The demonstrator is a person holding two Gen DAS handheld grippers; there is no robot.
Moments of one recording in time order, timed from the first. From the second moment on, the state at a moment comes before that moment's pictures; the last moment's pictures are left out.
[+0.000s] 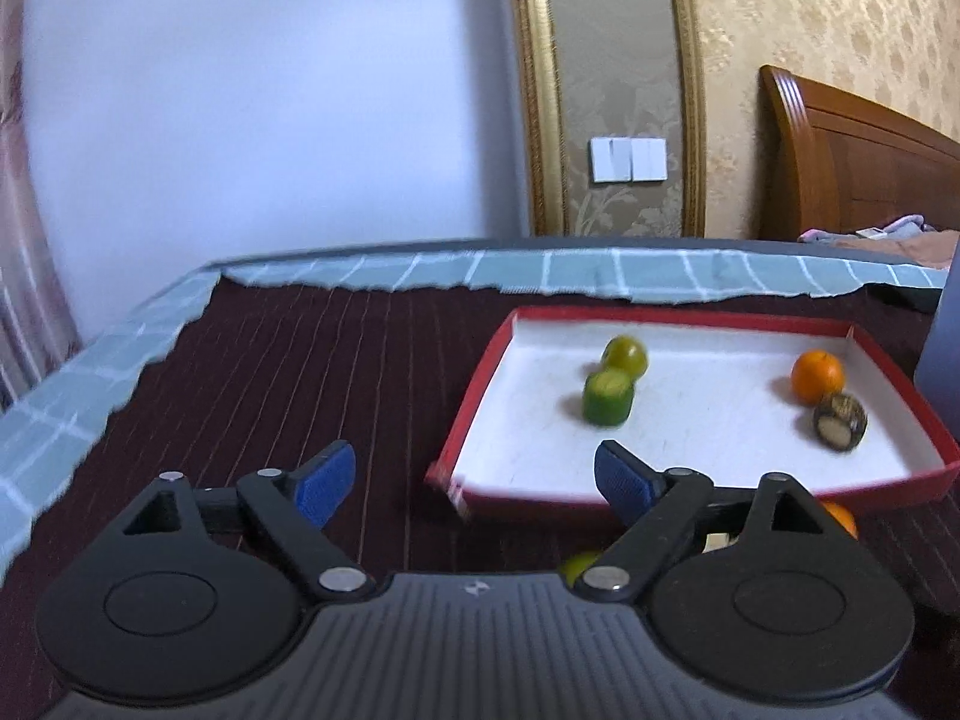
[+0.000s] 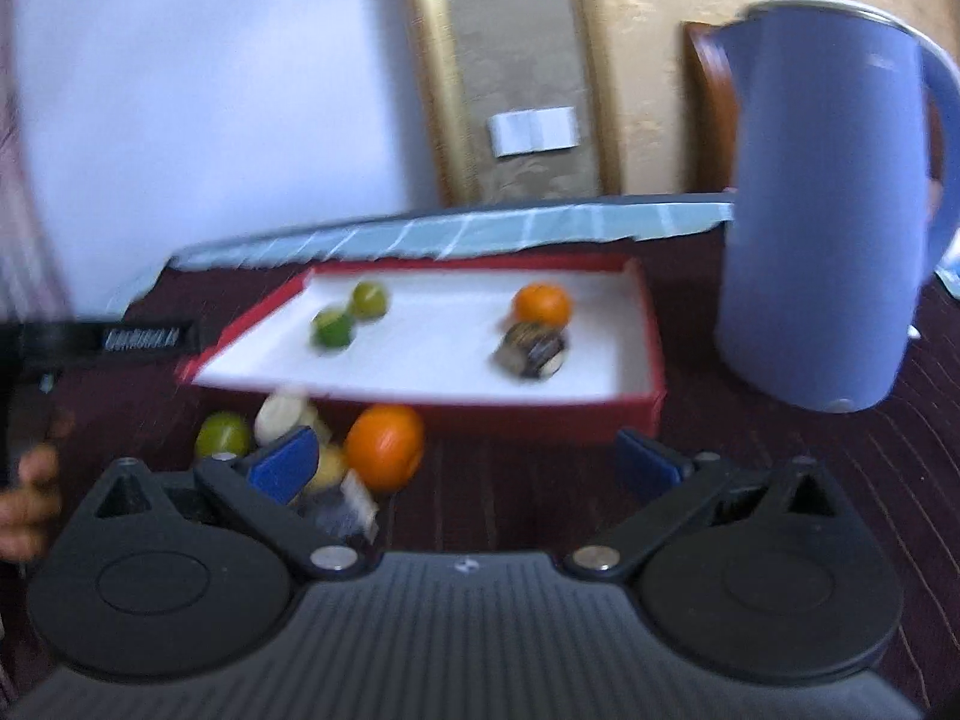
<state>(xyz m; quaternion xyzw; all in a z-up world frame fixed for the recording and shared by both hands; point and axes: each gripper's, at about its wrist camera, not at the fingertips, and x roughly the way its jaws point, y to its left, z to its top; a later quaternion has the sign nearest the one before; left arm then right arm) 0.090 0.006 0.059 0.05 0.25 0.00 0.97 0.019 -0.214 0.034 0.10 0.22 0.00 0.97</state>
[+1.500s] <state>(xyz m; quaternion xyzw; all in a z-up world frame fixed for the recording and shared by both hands) 0.095 0.001 0.014 0.08 0.31 -0.14 0.94 0.031 -0.194 0.009 0.05 0.27 0.05 0.96</state>
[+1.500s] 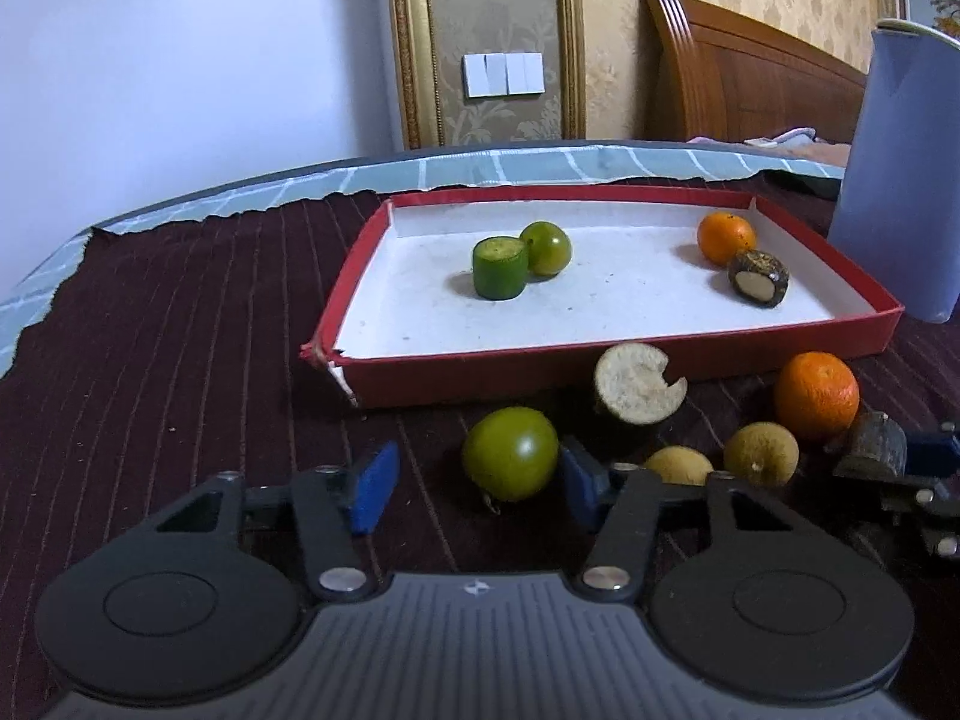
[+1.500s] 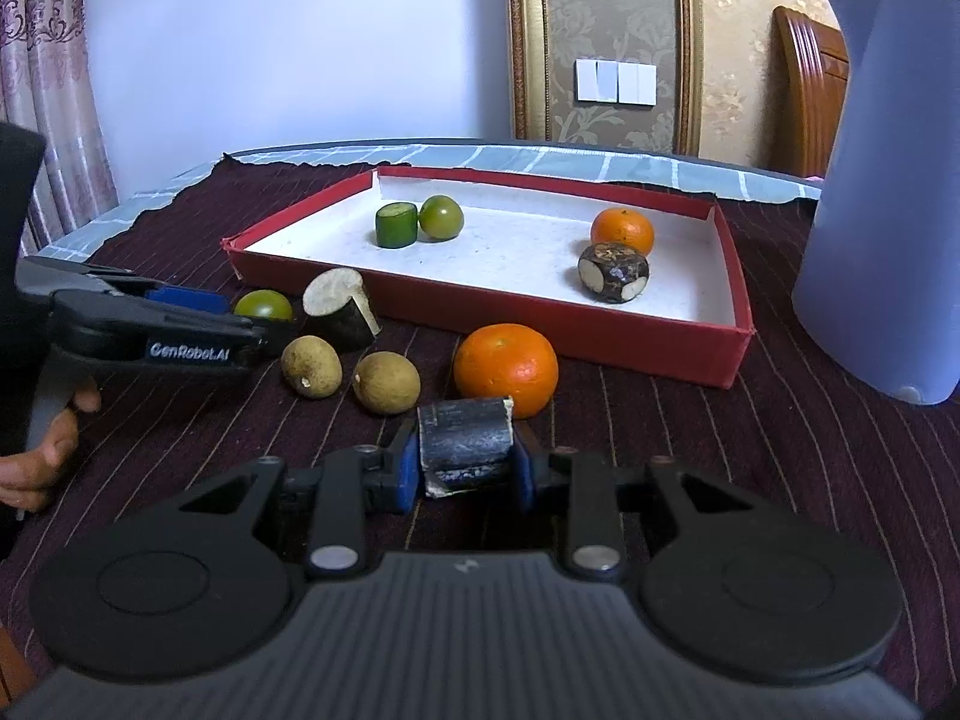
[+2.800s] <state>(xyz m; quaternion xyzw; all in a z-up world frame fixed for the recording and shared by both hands) 0.069 -0.038 0.051 0.07 0.26 -0.15 0.95 0.041 -0.199 0.041 0.07 0.22 -0.02 0.97</state>
